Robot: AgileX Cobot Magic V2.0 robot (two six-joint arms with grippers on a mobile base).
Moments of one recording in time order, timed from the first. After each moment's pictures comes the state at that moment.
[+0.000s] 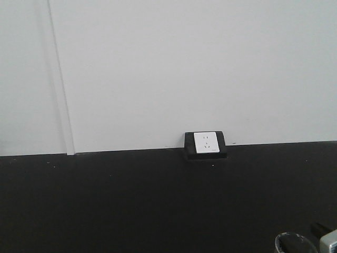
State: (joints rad) left arm -0.07 -0.01 0.03 -0.02 0.01 0.05; right arm -0.02 1.29 -0.29 -0.45 -0.69 0.11
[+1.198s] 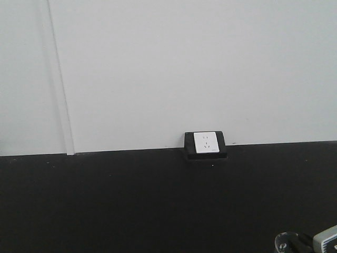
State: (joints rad) left arm -0.07 -0.01 0.03 -0.02 0.01 0.05; right arm -0.02 1.29 -0.31 -0.48 -0.61 0.14
